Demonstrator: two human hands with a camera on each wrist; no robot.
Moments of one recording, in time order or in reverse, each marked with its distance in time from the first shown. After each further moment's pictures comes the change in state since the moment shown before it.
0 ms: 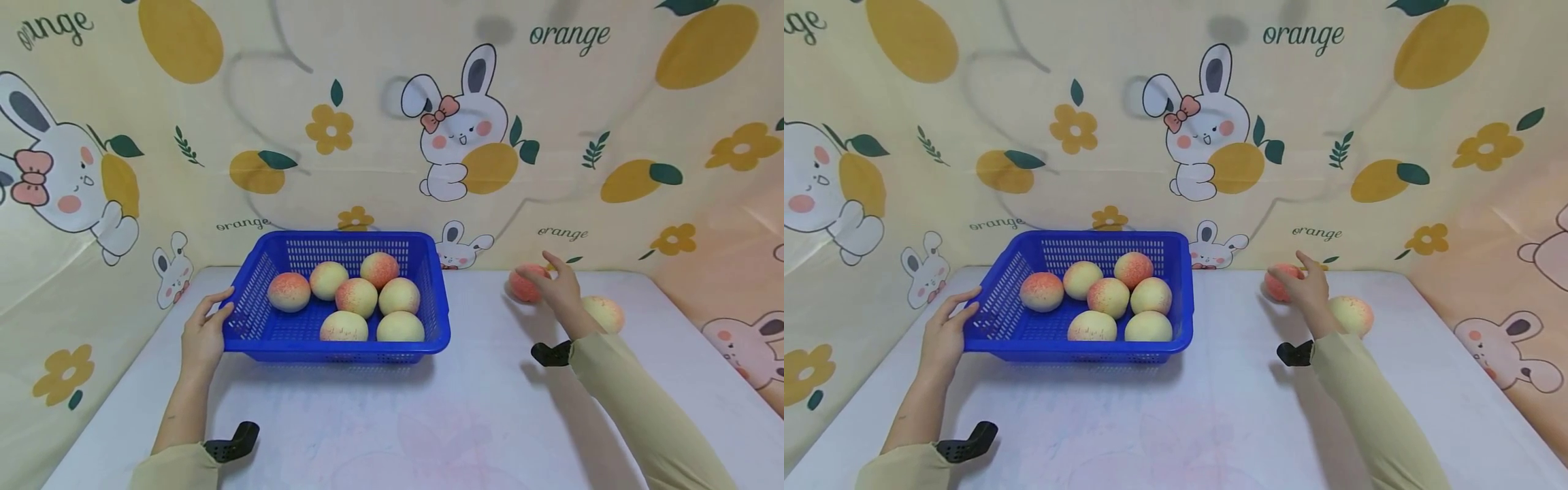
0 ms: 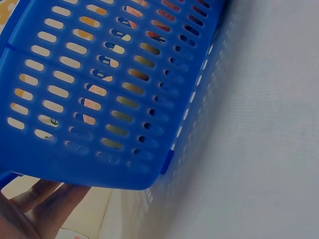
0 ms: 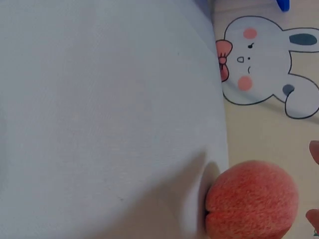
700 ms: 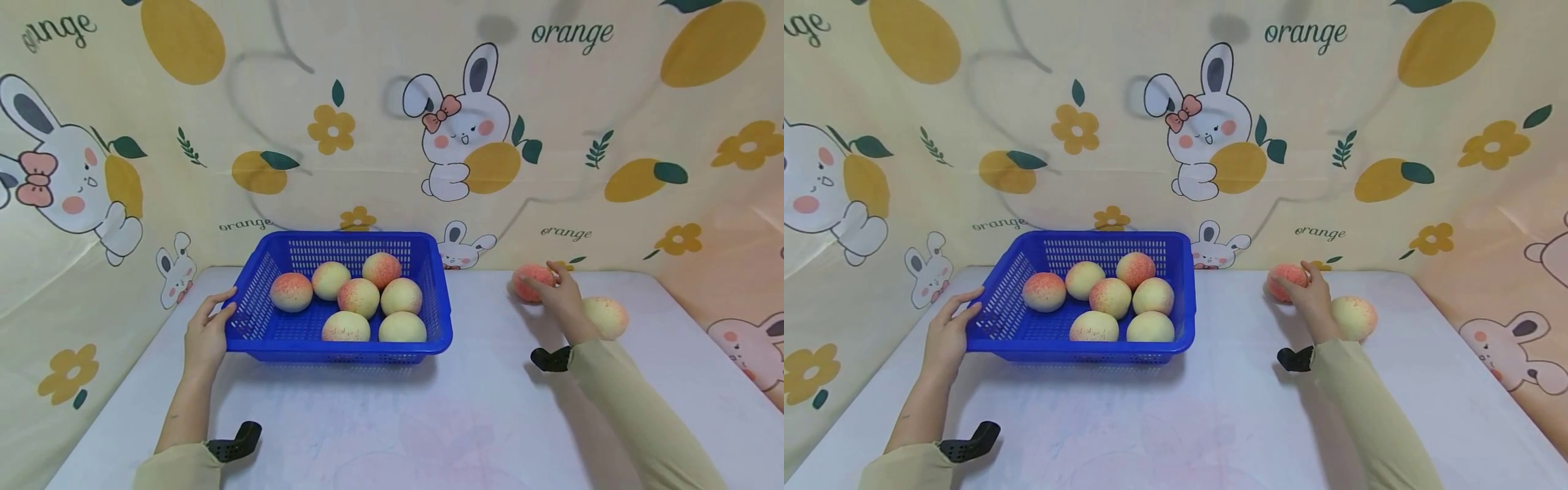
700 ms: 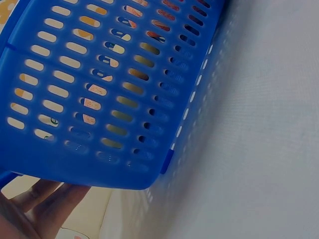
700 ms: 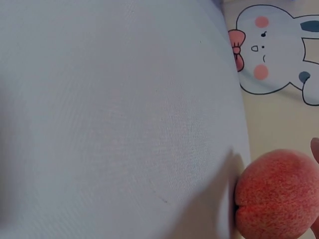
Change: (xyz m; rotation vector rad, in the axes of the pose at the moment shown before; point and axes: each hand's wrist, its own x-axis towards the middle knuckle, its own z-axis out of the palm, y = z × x) left_hand 0.000 -0.002 0.000 -0.026 -0.008 0.012; right_hand 0.007 0.019 0.007 -0.032 -0.042 0.132
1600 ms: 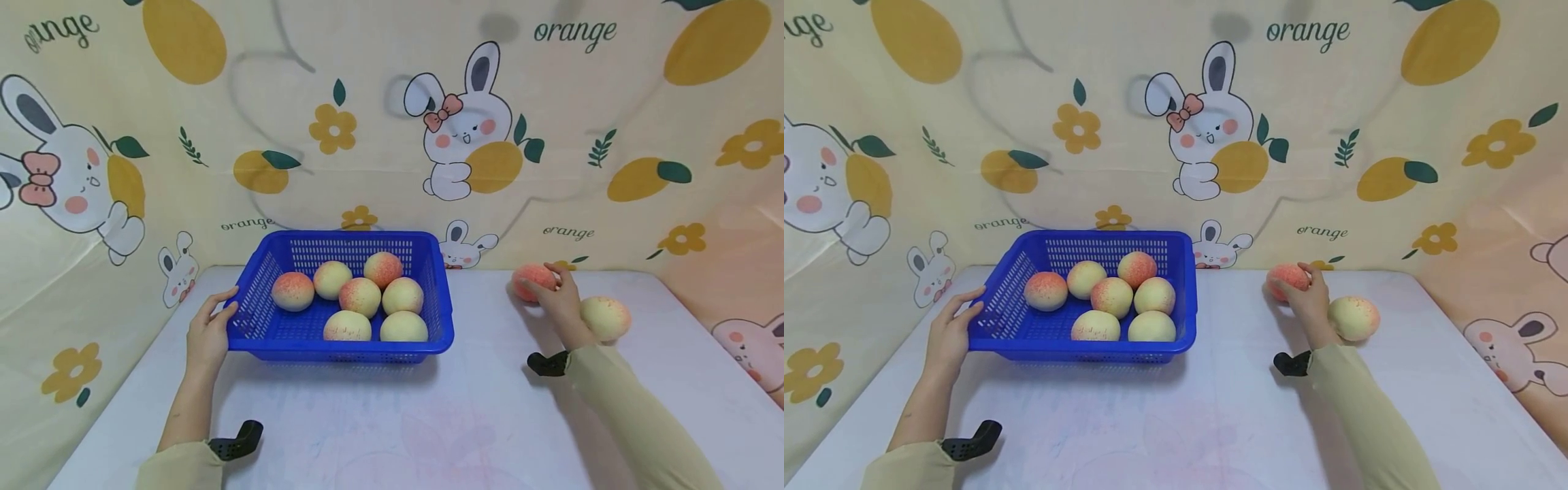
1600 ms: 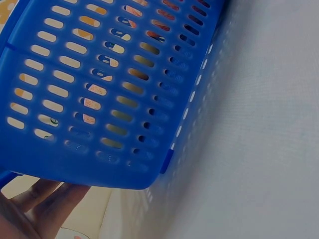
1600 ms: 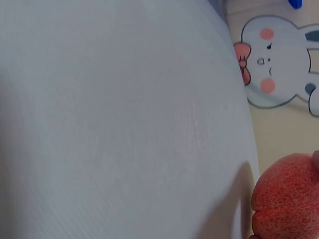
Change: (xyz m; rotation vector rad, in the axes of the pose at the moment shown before) left_hand -0.001 0.001 0.000 0.014 0.001 -0.006; right_hand -0.004 0.007 0.011 0.155 0.041 -0.024
